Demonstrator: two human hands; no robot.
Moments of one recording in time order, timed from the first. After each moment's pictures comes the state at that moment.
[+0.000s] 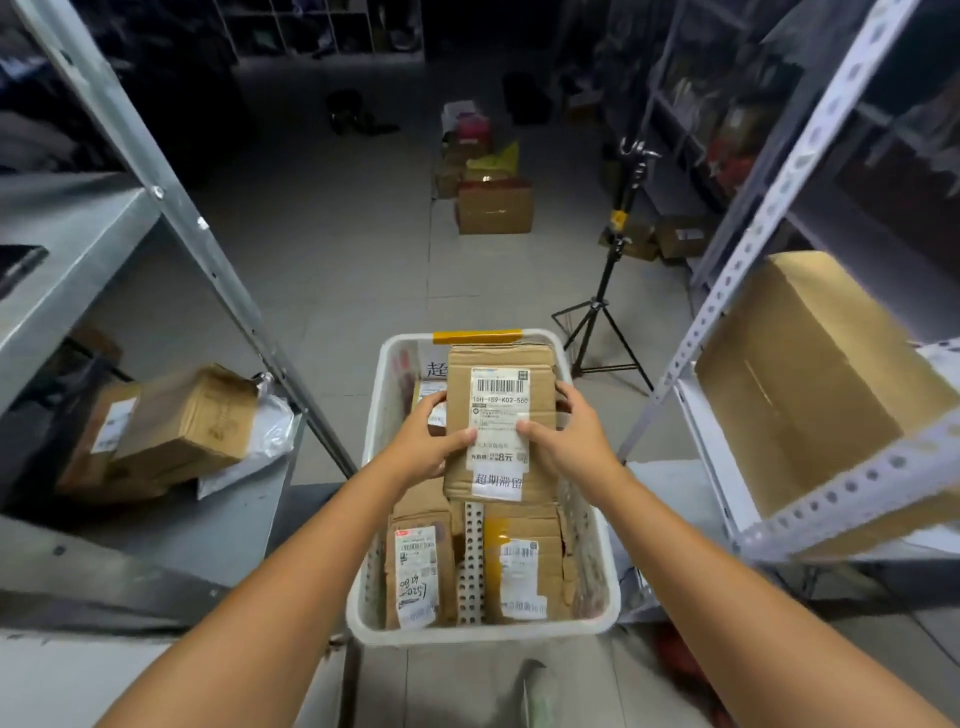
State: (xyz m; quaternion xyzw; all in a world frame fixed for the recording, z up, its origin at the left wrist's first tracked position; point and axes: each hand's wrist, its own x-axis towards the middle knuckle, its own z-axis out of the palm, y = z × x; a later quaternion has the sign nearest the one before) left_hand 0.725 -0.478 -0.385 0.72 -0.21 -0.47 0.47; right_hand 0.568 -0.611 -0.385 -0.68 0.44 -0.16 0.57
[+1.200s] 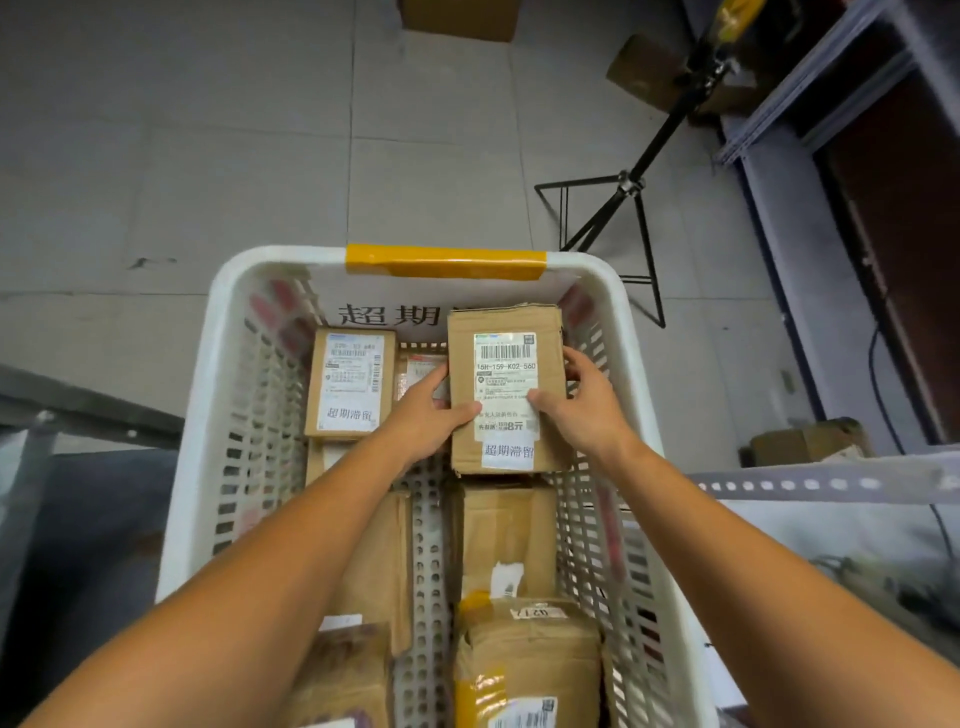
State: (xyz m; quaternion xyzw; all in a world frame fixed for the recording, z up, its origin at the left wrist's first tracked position) left_hand 0.880 -0.703 -0.730 0.69 -0.16 -0.57 0.41; right_hand 0.728 -0.826 -0.683 -0.68 0.54 -0.04 0.50
